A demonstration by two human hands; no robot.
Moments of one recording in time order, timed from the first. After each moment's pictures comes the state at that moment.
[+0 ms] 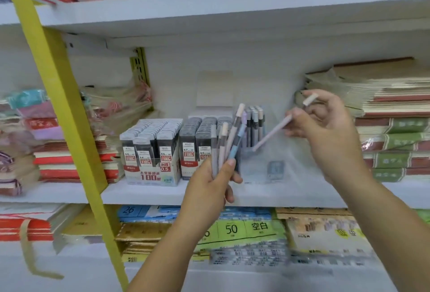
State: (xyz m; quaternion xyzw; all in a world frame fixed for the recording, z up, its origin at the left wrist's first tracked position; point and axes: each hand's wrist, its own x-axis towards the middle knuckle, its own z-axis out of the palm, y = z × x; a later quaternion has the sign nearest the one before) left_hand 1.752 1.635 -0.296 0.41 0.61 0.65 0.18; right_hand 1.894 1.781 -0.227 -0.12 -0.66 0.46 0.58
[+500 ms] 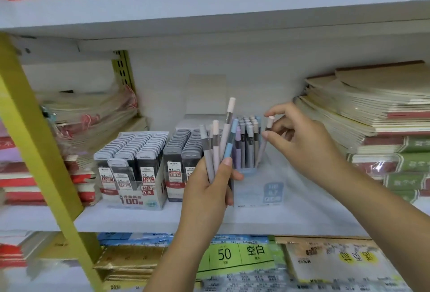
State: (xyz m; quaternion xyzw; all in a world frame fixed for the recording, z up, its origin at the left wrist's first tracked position) left_hand 1.745 1.681 -0.283 0.39 0.58 0.70 0.13; right_hand 1.865 1.833 -0.218 -0.16 -0.86 0.15 0.45
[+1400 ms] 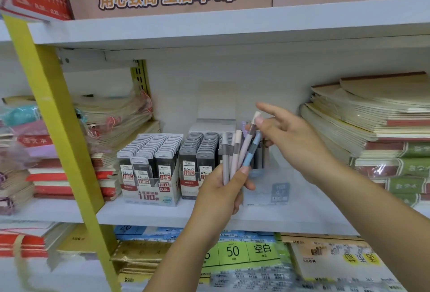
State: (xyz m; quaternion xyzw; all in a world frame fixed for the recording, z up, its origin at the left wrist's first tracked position) left_hand 1.745 1.666 -0.277 0.39 0.55 0.69 0.27; right_hand 1.847 1.793 -0.196 -0.15 -0.81 0.41 0.40
